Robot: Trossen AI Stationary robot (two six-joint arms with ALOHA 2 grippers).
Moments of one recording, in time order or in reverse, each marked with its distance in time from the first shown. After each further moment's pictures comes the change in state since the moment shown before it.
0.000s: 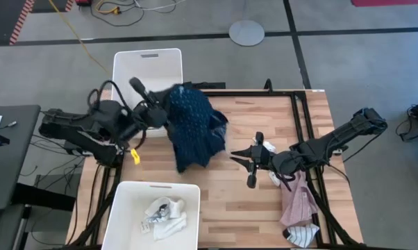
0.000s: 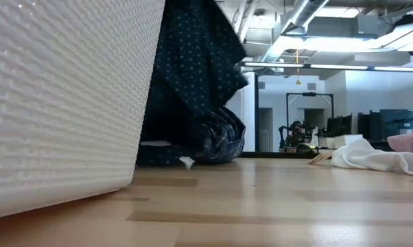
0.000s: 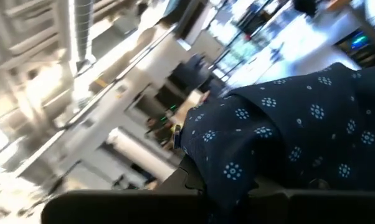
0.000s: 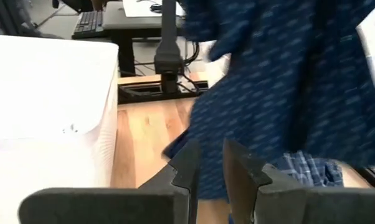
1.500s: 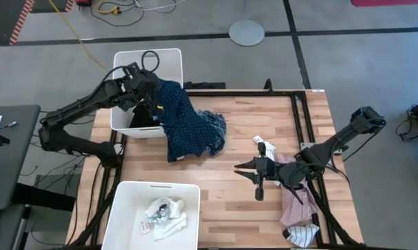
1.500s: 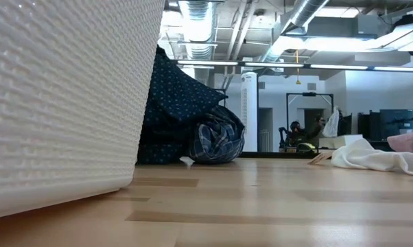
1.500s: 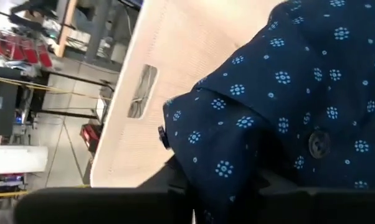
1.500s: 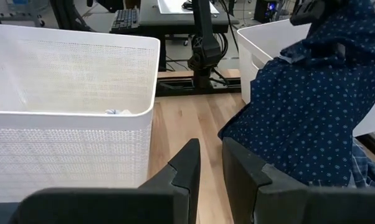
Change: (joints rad) left arm 0.725 0.013 -0.093 -1.008 0.228 -0.701; right arm 0.116 0.000 -0.001 -0.014 -0.002 0.033
